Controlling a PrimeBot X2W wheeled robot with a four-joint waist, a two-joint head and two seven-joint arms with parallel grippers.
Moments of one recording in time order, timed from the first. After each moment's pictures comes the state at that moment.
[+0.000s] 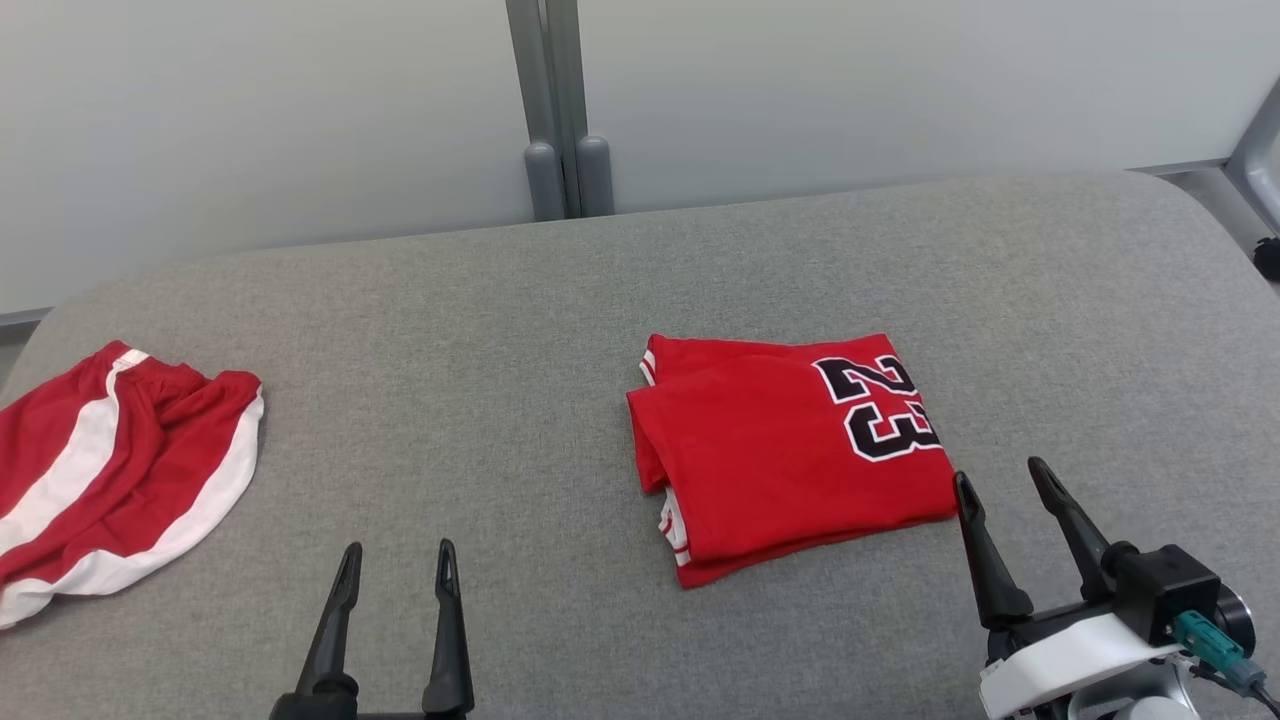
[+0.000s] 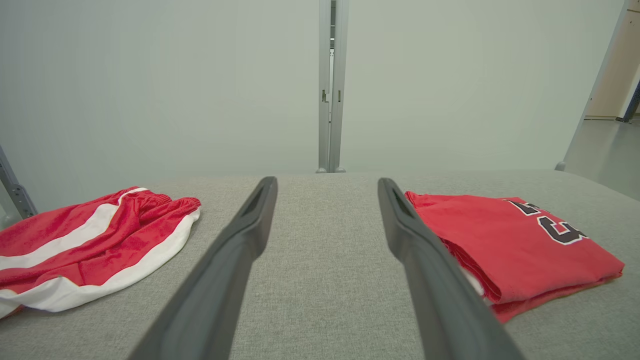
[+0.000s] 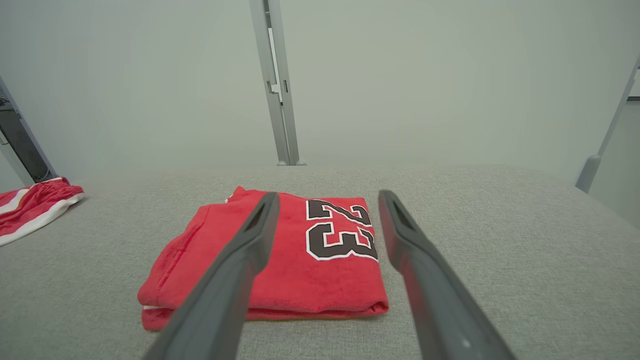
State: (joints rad) left arm 0.21 0.05 -0.21 -0.09 -0.13 0.11 -0.26; right arm 0.04 -0.18 0.12 0.10 0.24 0.13 -0.26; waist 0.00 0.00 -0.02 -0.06
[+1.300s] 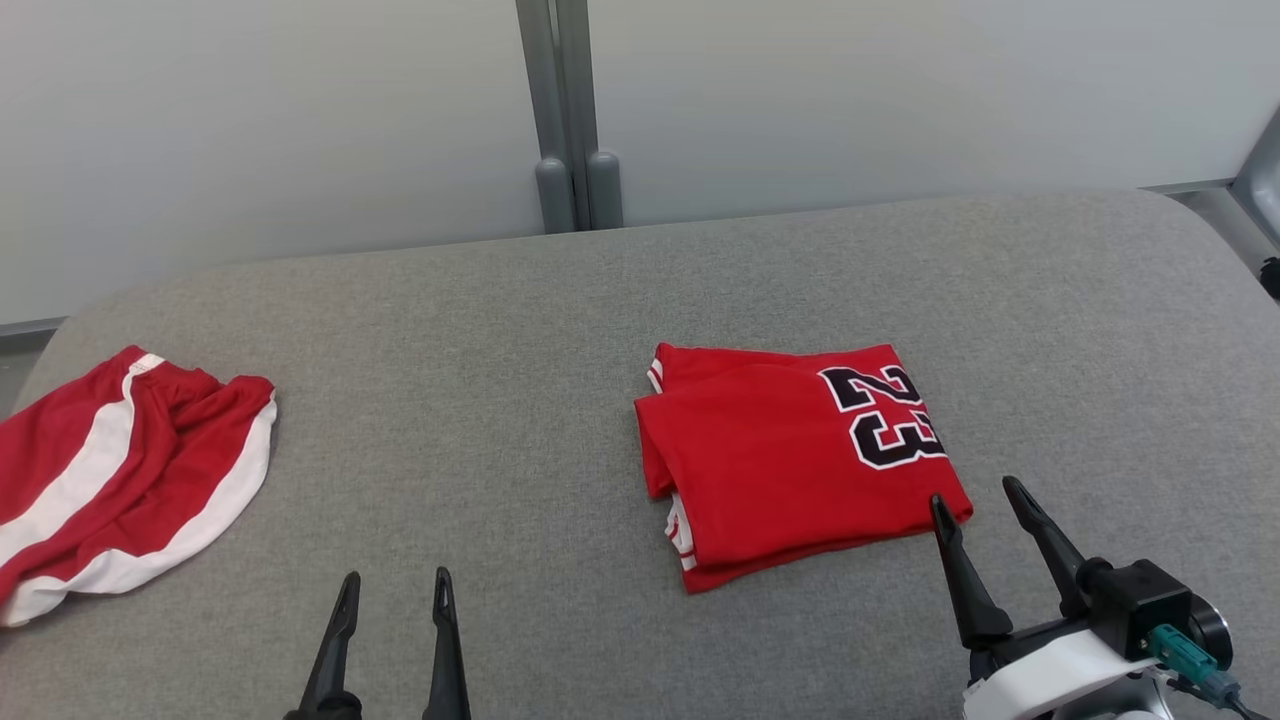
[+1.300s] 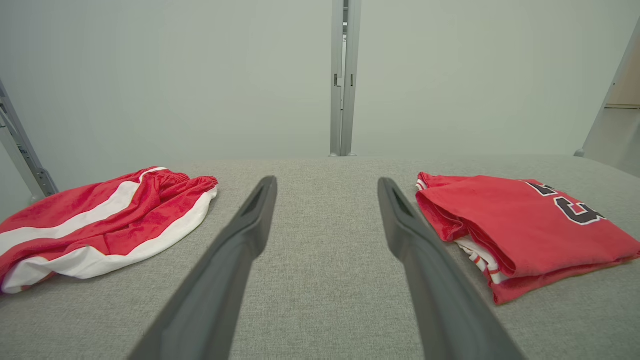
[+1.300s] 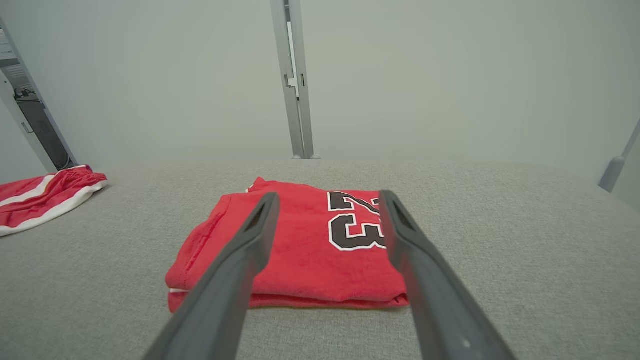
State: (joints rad) left arm 0.24 0.05 -0.21 -0.05 -0.12 0.12 -0.26; right arm 0.06 -0.18 0.16 0.11 0.23 0.13 -0.26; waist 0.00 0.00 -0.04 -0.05
